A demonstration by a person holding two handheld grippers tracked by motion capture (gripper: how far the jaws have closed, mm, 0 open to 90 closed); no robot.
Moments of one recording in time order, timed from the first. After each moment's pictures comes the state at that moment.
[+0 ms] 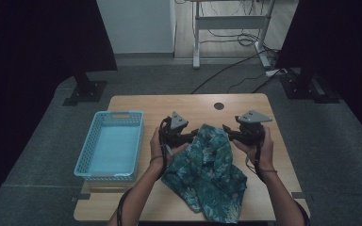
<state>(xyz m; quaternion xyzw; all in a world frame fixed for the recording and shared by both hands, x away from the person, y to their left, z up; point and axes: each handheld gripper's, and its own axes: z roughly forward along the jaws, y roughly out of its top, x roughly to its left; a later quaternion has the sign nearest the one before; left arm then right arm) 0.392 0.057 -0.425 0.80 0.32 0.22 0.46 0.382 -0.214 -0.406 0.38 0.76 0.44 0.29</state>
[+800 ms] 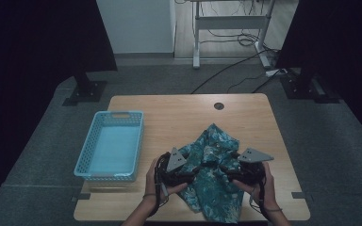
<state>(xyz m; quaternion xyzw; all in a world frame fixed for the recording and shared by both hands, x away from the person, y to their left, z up) 0.293 0.063 -0.450 0.81 0.28 0.19 0.47 0.293 -0.207 -0.457 0.35 0.79 0.45 0.21</state>
